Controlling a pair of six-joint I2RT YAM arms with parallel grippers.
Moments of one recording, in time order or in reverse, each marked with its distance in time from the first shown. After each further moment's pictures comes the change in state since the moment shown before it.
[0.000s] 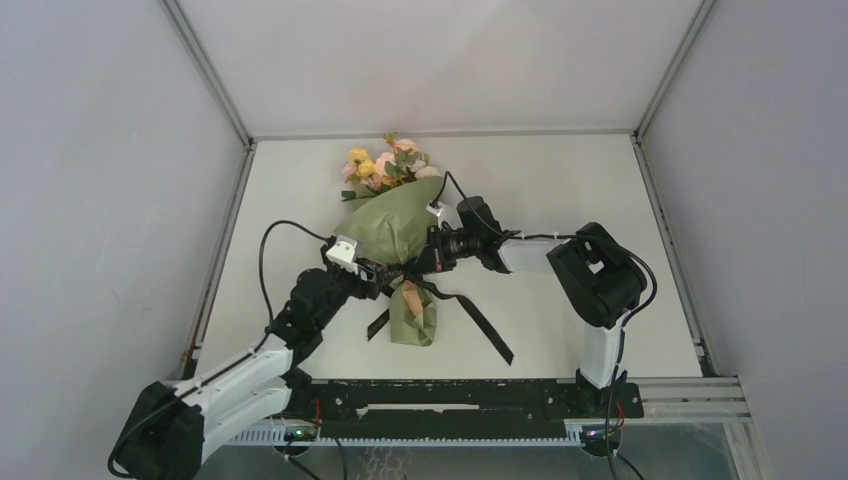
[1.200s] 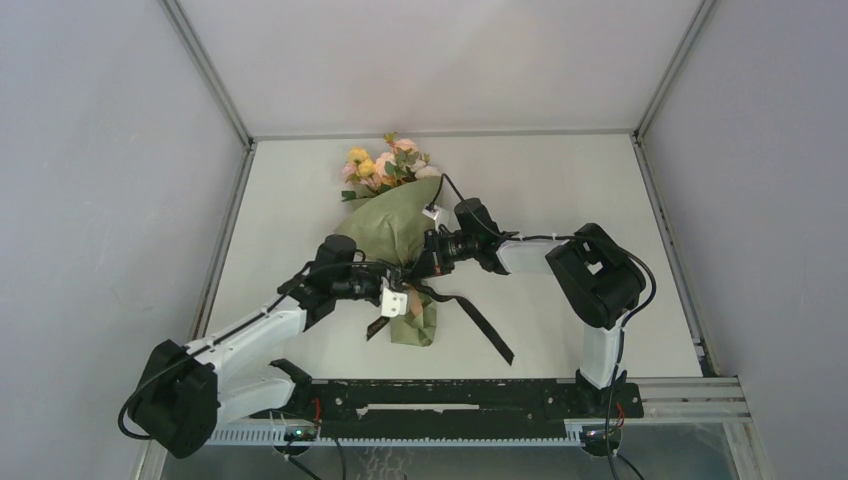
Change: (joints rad) left arm -0.008 0.198 0.311 -0.484 0.753 1.236; right arm 0.025 0.000 0.000 -0.008 -0.038 -0.005
